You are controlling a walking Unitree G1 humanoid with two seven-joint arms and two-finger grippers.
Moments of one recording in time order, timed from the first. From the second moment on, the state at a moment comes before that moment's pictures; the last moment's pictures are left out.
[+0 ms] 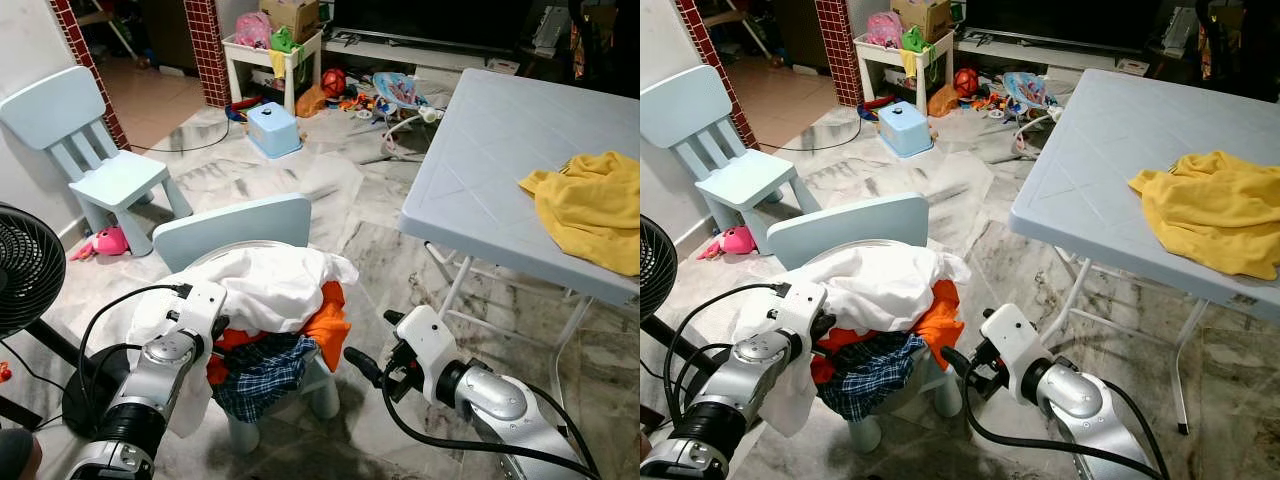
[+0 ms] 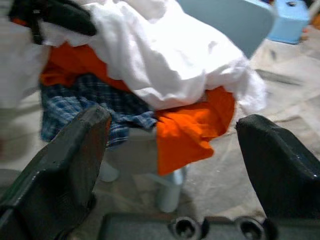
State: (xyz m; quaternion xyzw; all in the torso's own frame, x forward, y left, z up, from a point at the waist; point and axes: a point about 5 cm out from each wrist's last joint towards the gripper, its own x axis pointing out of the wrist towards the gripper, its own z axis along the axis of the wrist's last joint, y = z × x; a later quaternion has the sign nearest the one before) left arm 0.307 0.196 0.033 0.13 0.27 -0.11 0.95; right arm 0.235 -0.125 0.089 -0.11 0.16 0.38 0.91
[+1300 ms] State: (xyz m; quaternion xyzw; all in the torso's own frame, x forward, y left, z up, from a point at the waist) left arm 0.363 0.099 0.279 -0.18 -0.20 -0.18 0.95; right arm 0.244 -0.125 0.082 -0.11 0.16 0.34 0.92
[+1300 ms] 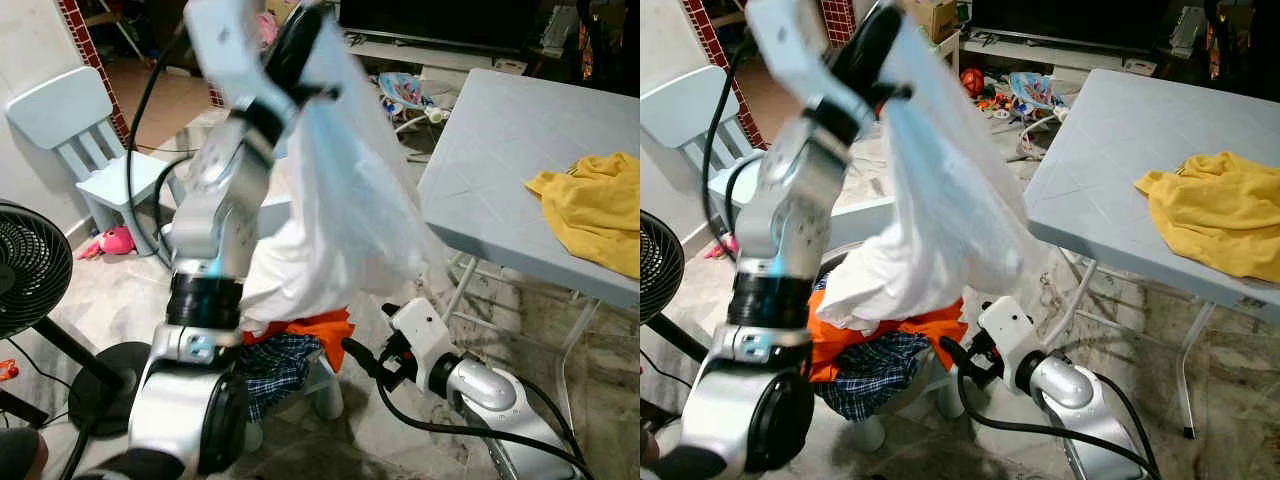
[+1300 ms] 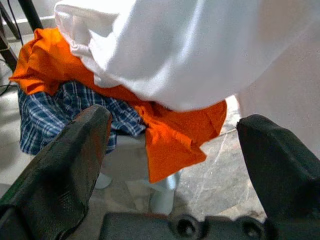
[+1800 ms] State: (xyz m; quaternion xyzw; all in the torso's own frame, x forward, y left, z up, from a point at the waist) left arm 0.274 0.196 0.090 -0.19 0.13 0.17 0.96; right arm 0.240 -0.127 0.084 -0.11 0.16 0.35 0.92
